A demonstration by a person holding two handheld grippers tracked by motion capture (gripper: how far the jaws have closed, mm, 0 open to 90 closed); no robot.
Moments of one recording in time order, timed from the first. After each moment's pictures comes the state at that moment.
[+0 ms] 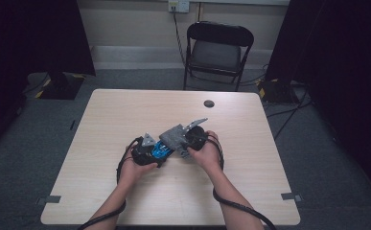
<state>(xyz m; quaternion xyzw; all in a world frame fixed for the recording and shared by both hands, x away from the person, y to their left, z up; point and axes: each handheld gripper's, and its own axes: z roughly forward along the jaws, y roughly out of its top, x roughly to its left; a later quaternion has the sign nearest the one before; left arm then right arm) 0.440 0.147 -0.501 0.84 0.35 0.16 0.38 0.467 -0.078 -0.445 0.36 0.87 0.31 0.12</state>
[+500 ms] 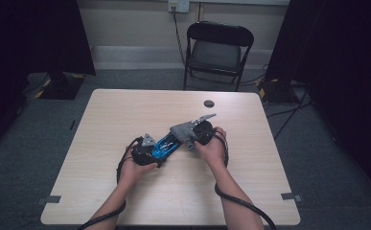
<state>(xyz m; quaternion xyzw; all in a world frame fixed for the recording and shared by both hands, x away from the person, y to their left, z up) 0.440 0.147 -0.501 0.84 0.35 0.16 0.38 0.480 -0.101 -0.439 0.41 0.85 0.30 0.16</state>
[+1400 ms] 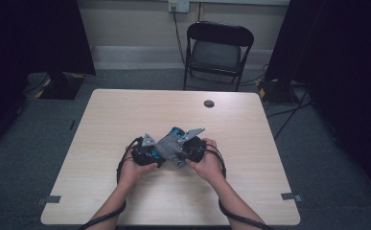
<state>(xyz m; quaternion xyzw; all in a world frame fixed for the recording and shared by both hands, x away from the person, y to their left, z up) 0.439 0.147 -0.501 0.84 0.35 0.16 0.38 0.426 -0.070 -0.437 0.26 0.90 0.34 0.12</state>
